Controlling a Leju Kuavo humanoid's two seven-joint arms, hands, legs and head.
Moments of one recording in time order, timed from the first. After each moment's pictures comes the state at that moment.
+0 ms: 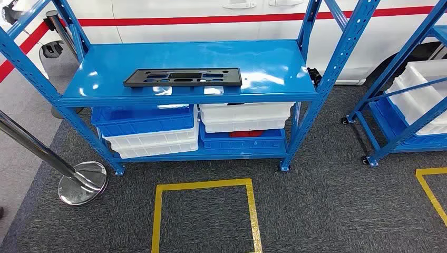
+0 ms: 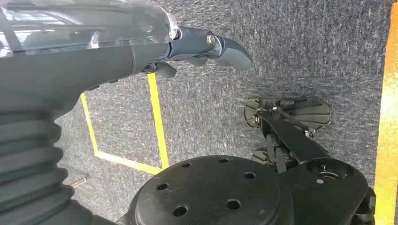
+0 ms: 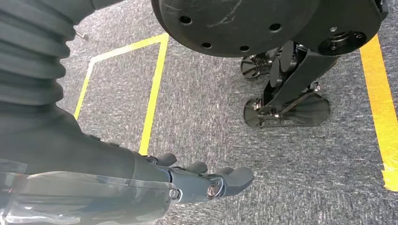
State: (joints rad) left arm 0.14 -0.01 0.02 -0.39 0.00 0.00 0.00; right arm 0.13 0.01 -0.02 -0.38 0.00 0.00 0.01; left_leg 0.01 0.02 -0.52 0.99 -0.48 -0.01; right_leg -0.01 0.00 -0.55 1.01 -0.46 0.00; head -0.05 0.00
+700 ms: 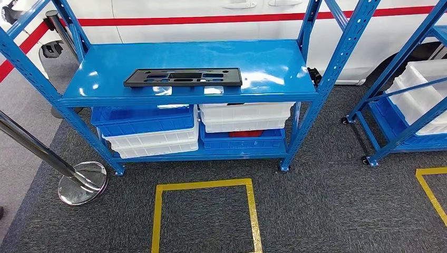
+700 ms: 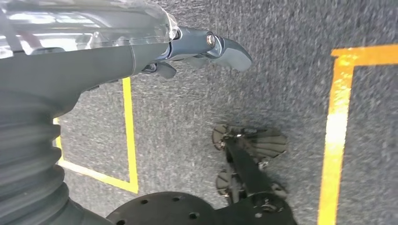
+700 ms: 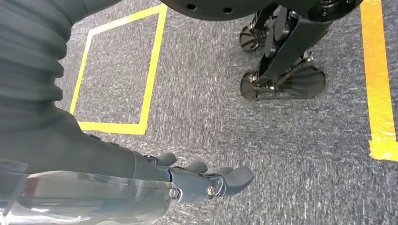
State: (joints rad) left arm 0.07 -0.01 0.40 -0.37 -0.31 -0.02 -0.07; right arm 0.08 0.02 -0.32 -0.36 0.35 -0.01 0.02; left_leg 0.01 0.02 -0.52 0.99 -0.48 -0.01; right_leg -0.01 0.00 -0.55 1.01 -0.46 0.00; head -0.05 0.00
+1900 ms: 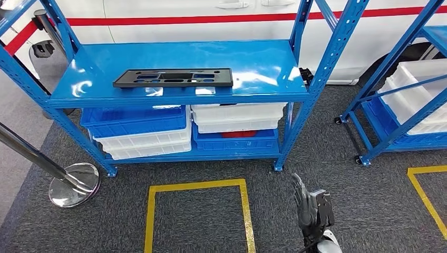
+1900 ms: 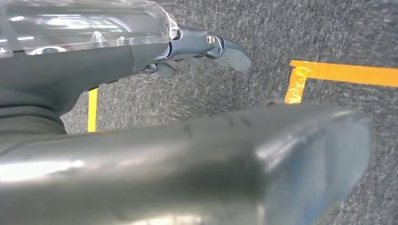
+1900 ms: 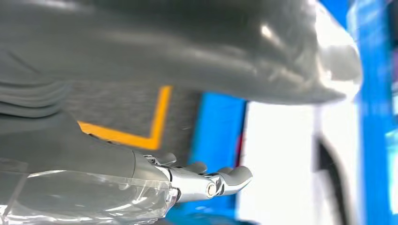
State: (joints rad) left arm -0.04 -0.04 0.95 -0.30 -0.67 -0.02 -0.20; right arm -0.06 0.06 -0.25 -1.03 0.24 0.27 -0.37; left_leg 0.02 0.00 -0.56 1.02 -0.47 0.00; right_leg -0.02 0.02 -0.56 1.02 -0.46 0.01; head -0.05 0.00
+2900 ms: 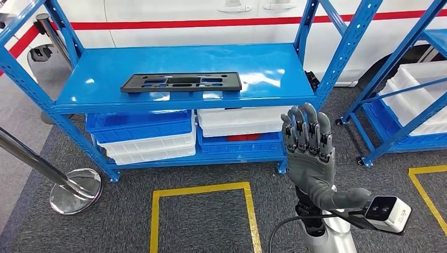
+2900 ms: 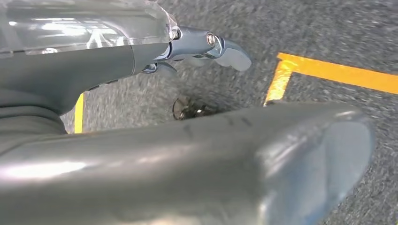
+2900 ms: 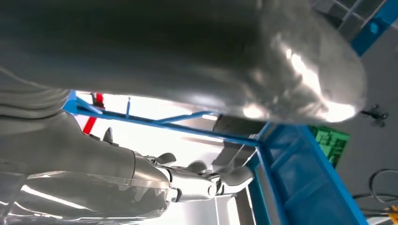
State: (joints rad) left arm -0.09 -0.09 1.25 -0.25 -0.84 -0.04 -0.25; right arm -0.12 0.06 0.13 -1.88 -0.11 0.53 -0.62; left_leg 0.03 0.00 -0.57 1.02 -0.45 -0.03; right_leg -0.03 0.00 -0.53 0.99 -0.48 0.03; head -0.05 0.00
